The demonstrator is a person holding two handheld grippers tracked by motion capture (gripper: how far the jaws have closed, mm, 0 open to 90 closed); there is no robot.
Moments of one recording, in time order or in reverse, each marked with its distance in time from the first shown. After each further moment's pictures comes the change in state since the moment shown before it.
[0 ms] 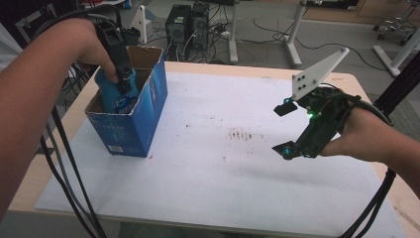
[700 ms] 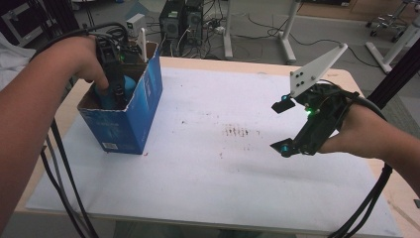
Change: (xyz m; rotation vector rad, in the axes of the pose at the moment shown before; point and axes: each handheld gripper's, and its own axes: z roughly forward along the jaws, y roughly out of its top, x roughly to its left) left arm 0.001 0.002 0.040 -0.029 0.013 0.266; right arm 0.001 0.000 0.001 0.018 0.000 0.005
